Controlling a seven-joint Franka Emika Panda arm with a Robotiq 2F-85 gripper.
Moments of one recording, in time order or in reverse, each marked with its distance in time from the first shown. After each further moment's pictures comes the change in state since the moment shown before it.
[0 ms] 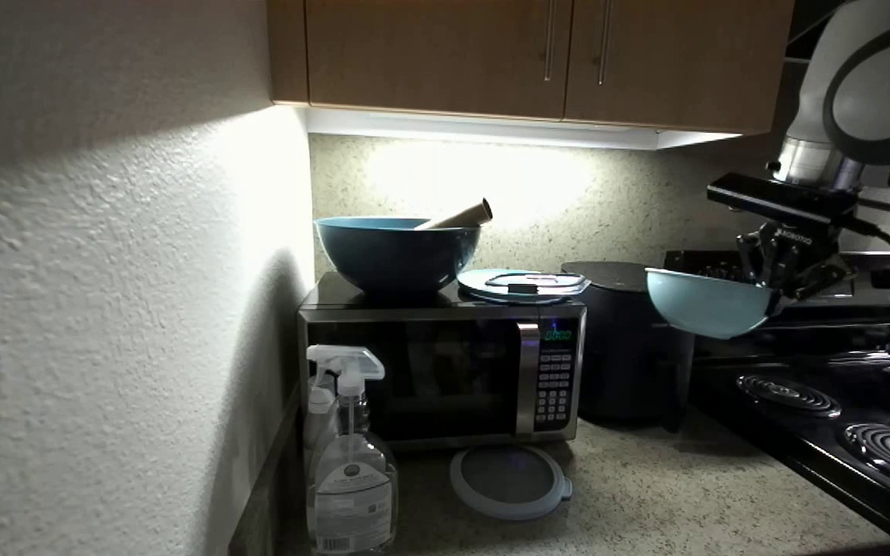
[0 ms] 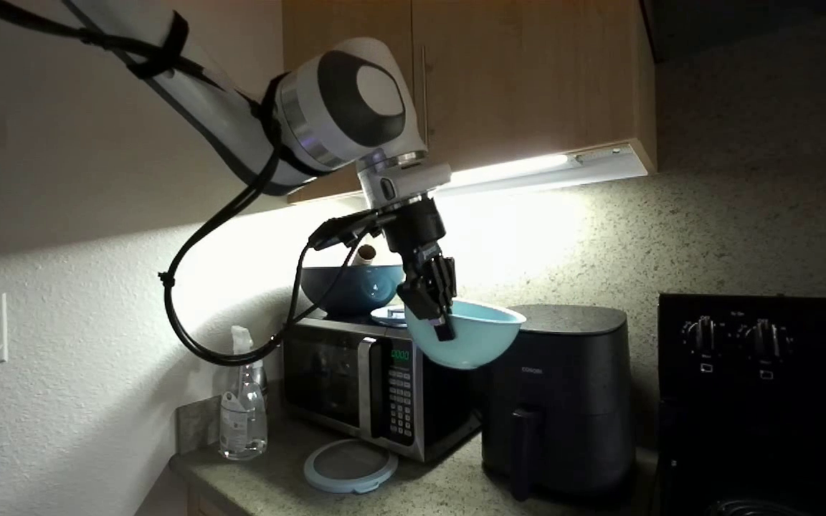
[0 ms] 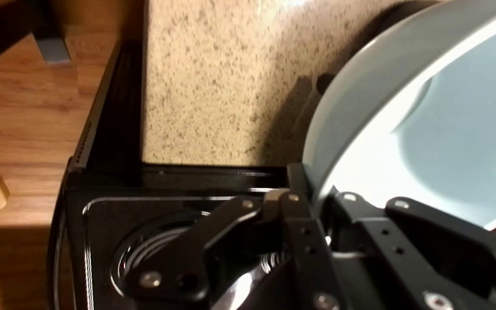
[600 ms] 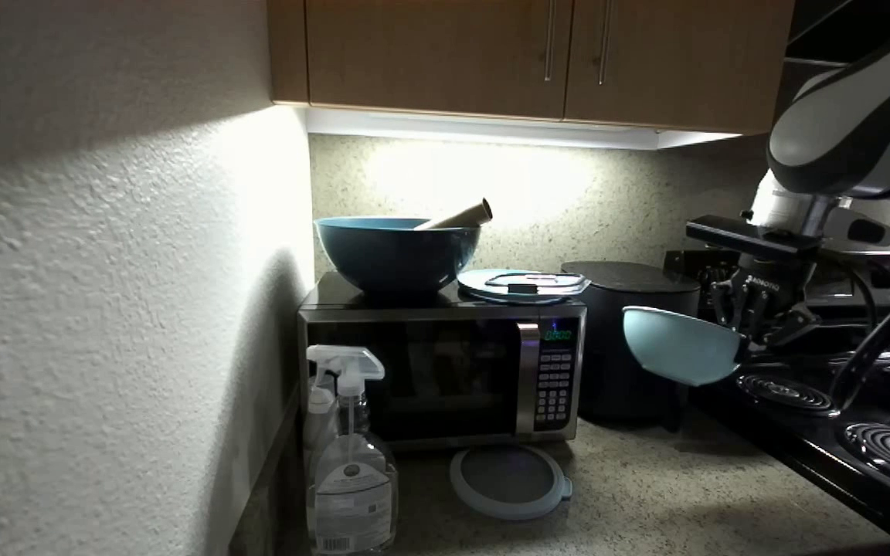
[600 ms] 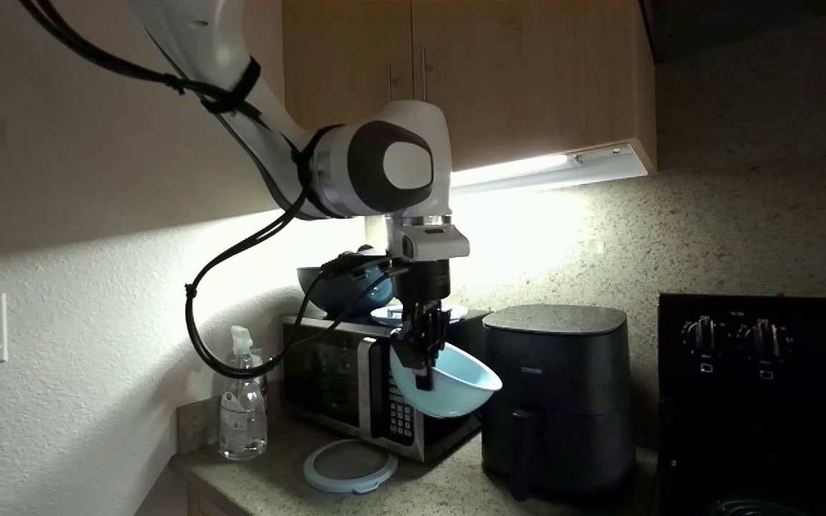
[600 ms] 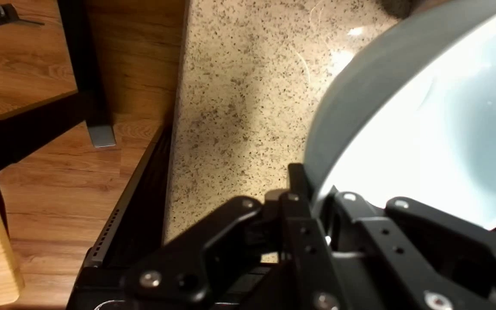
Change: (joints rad) arm 0.046 0.171 -0.055 0.037 0.283 -0.006 -0.171
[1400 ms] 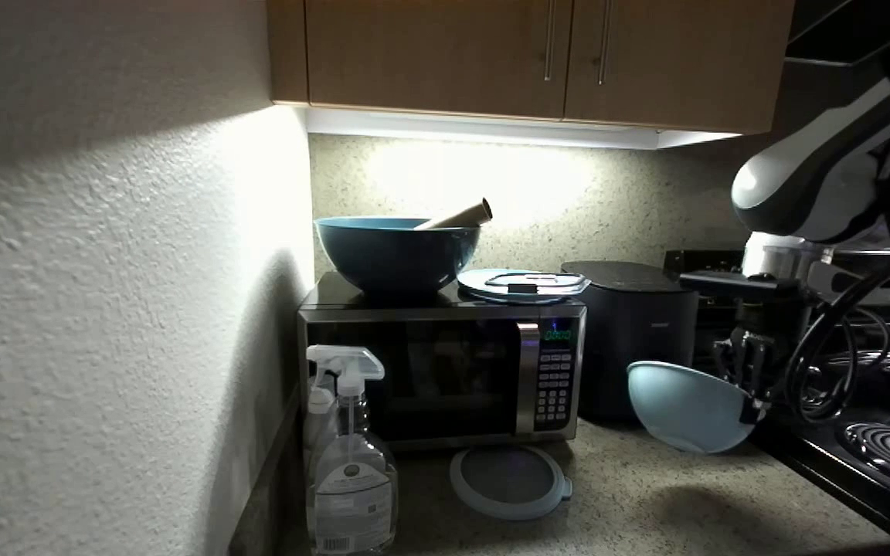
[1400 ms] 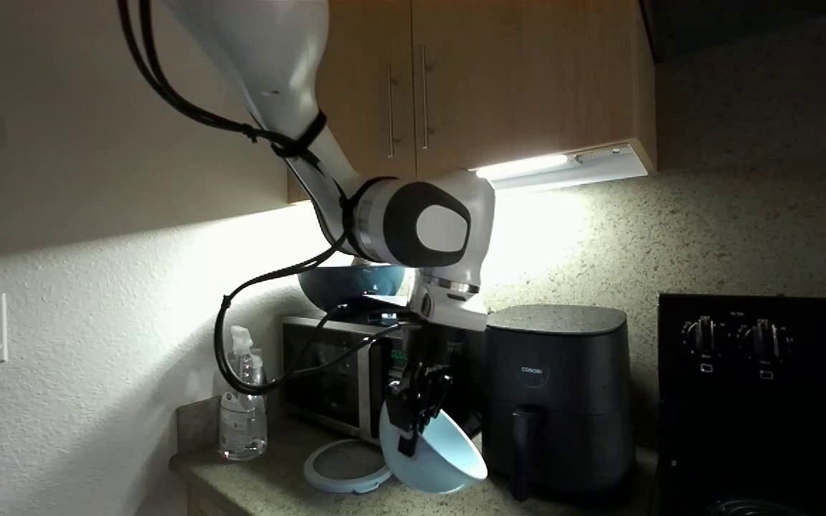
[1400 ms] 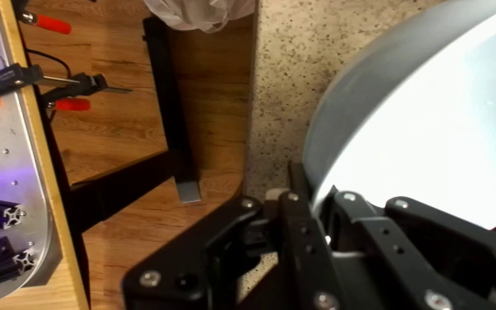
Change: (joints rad) arm -0.002 0.205 -0.046 0.071 0.172 -0.153 -0.053
